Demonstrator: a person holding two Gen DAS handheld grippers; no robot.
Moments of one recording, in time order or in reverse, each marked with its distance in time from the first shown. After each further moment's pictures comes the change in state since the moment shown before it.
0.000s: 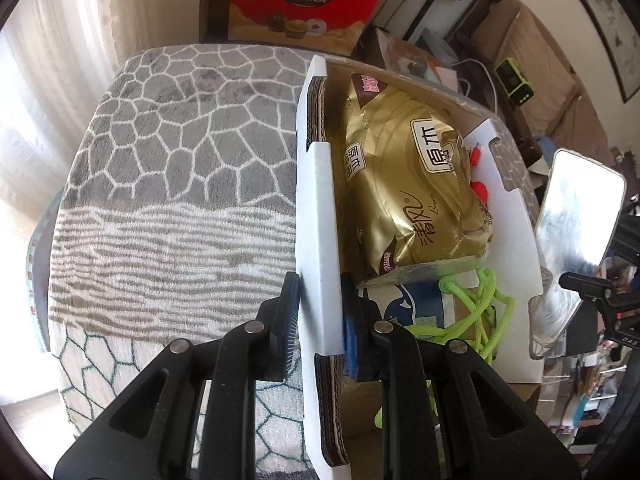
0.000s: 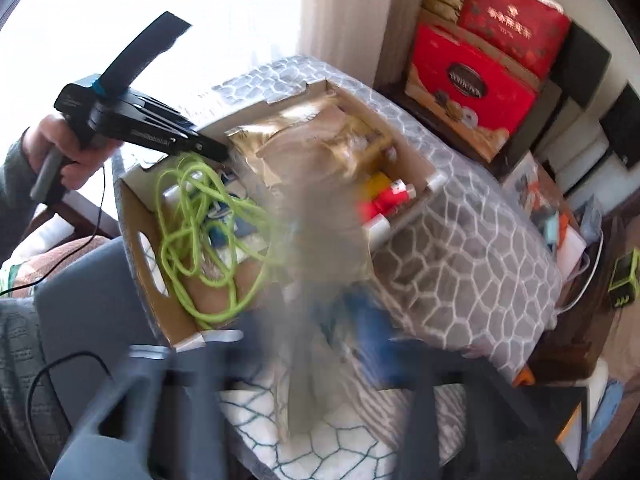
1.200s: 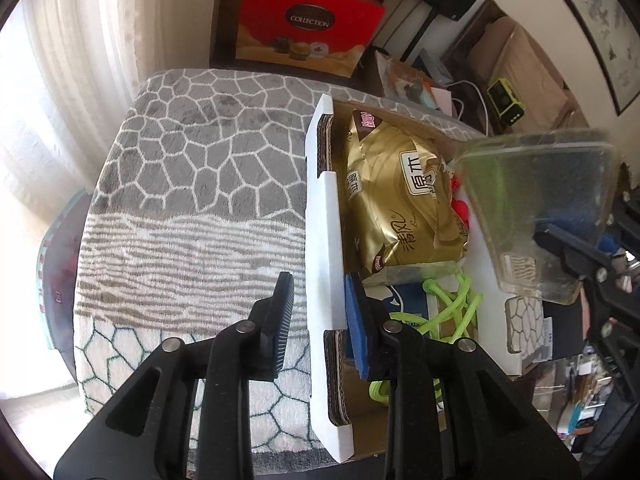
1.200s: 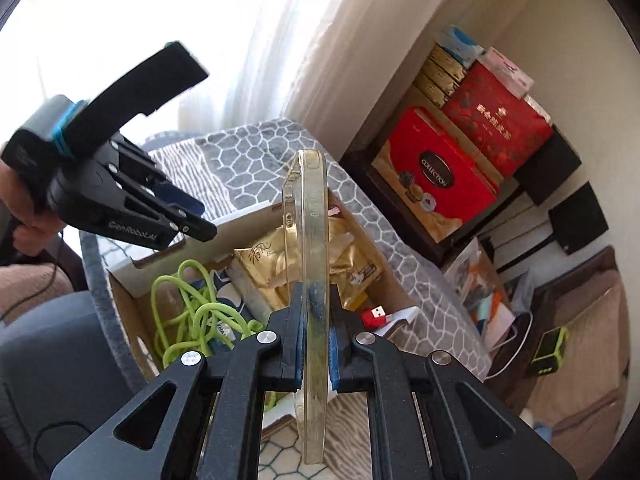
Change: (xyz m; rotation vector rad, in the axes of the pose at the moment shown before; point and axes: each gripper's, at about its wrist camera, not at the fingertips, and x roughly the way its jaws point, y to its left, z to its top) left arm -0.034 0.008 -0.001 -0.021 -0.052 -0.027; right arm -0.010 0.089 0.076 -0.189 -0.139 -0.282
